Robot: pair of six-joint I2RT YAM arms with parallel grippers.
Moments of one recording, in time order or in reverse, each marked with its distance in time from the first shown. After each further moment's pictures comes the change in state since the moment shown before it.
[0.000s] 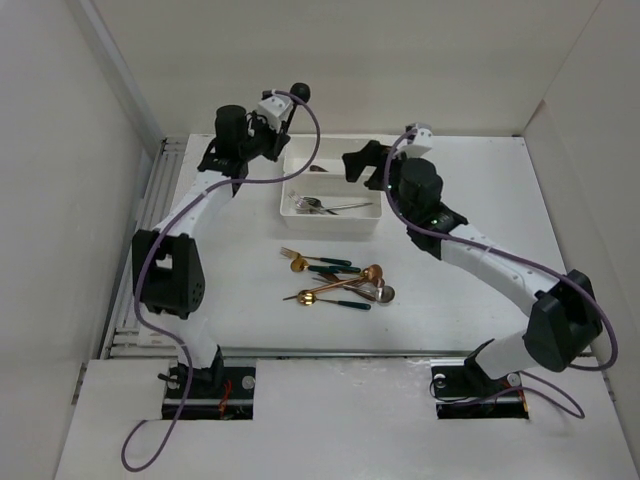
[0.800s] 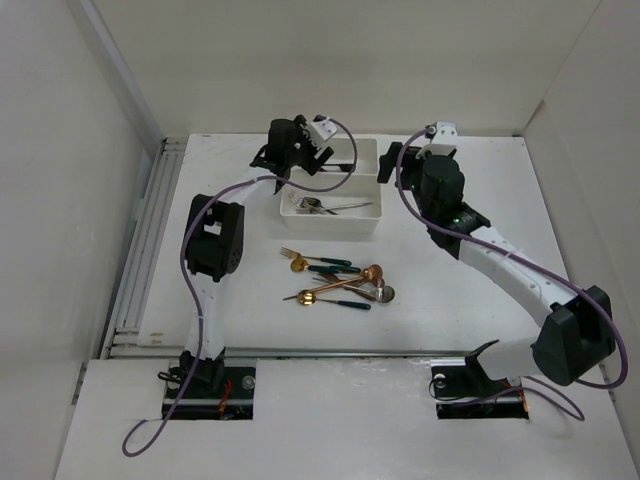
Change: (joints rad) left arm -0.133 0.468 0.256 0.122 -0.165 0.282; right arm -0.126 -0.112 -0.056 -0.147 0.116 -0.233
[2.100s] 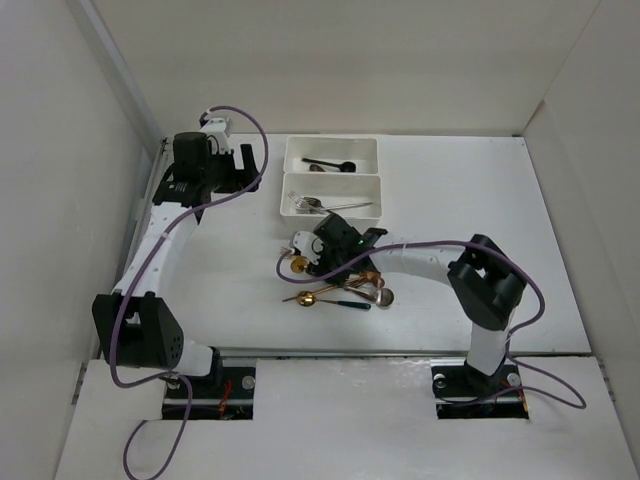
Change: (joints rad) left arm 0.261 -0.784 -0.446 -0.535 -0.047 -0.645; right arm 0.386 0.495 0.151 -0.572 -0.487 -0.679
